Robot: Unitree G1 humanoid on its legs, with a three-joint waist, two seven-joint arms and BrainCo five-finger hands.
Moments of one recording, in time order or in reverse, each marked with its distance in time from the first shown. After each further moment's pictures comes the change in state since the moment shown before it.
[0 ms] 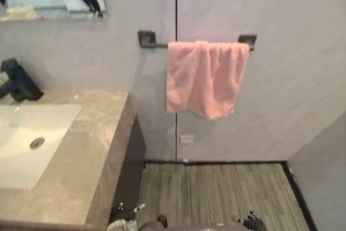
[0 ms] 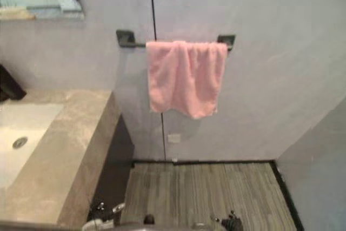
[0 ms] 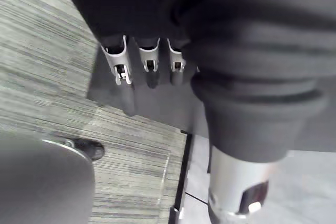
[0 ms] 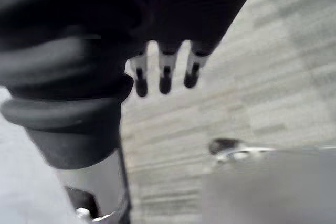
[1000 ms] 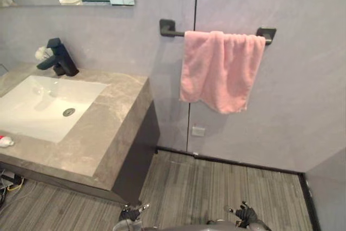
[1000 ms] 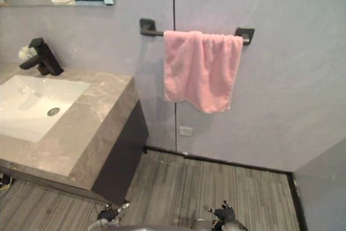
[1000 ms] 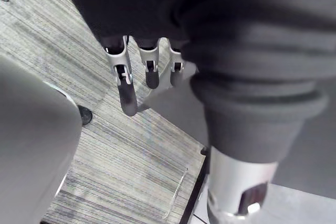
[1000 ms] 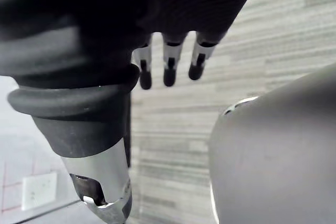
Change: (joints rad) left arm -0.004 -0.072 0.039 0.067 0.011 0.007 0.001; right arm -0.034 0.016 0.015 0.043 -0.041 0.019 -0.012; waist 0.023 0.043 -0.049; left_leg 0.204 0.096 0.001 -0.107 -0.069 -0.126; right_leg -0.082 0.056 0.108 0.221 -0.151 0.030
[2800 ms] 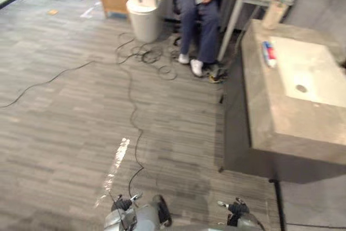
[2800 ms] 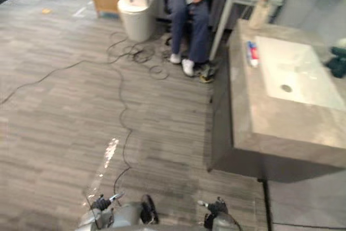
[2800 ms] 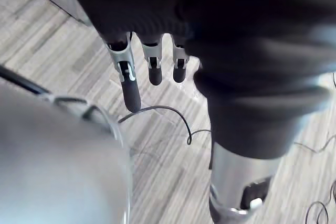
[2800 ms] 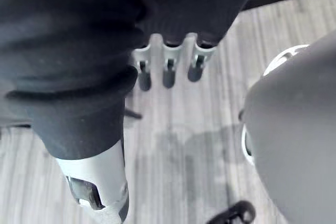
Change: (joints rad) left arm -0.063 0.069 -0.010 -0.014 -0.081 0.029 0.021; right arm -0.075 0.067 -0.088 0.027 -0.043 0.029 -0.044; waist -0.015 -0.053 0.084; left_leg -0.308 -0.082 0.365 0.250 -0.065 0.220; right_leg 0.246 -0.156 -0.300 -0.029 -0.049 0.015
